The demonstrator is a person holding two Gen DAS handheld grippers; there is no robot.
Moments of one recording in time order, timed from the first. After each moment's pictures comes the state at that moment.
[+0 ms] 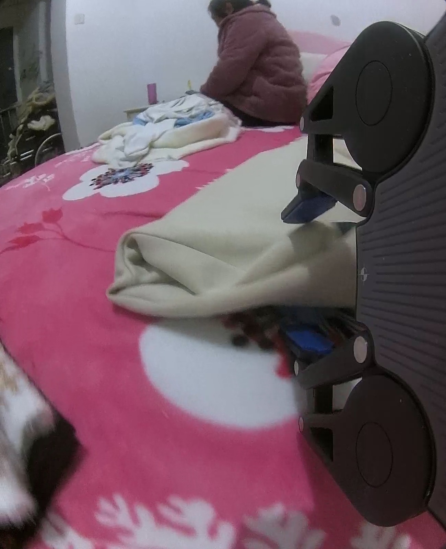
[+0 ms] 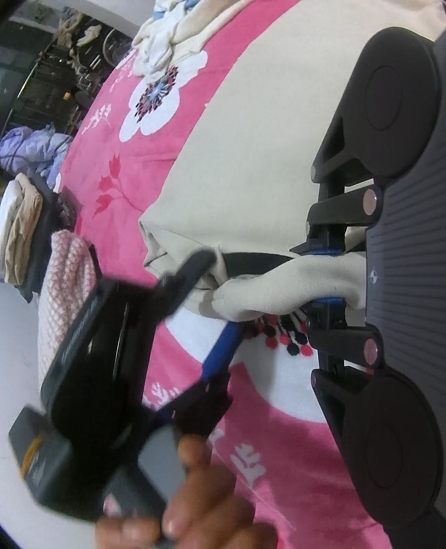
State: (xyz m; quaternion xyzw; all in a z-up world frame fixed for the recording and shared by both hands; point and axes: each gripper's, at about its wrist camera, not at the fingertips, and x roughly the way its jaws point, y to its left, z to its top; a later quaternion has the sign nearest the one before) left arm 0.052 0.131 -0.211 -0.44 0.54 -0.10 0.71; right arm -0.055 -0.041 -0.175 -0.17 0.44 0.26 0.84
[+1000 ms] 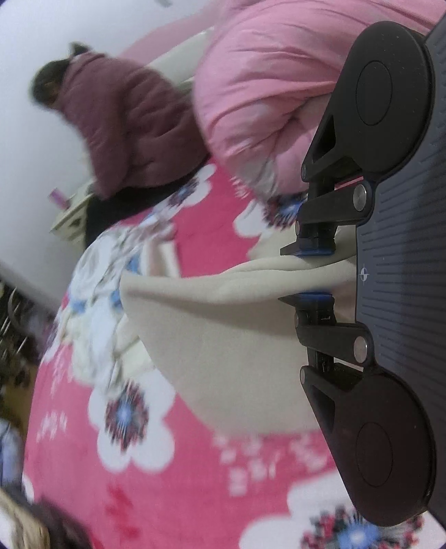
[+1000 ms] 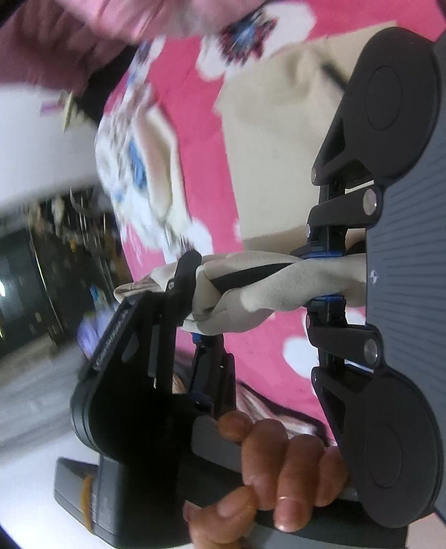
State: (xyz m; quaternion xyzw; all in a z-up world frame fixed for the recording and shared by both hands) left arm 0.054 -0.158 -0.055 -0.17 0.48 -0.25 0.82; right arm -0.070 -0.271 -0.089 0.18 0.34 0.07 0.92
